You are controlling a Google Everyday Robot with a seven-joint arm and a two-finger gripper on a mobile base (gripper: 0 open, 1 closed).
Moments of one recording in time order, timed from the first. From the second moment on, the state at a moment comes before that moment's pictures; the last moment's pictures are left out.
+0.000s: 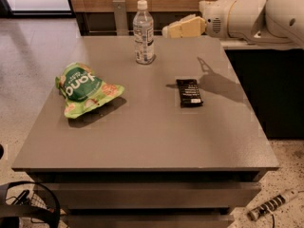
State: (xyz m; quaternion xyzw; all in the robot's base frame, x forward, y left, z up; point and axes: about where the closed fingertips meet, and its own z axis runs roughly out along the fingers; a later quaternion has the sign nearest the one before) arm 0.714 -0.101 0.987 -0.35 0.70 0.24 0.58
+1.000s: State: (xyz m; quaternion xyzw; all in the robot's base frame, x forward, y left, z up) arm 0.790 -0.014 0.938 -0.37 0.65 0.30 0.59
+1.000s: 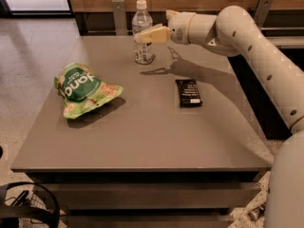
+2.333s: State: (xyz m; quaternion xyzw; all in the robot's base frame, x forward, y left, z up) arm 0.801 0.016 0.917 -0.38 0.63 0.32 0.59
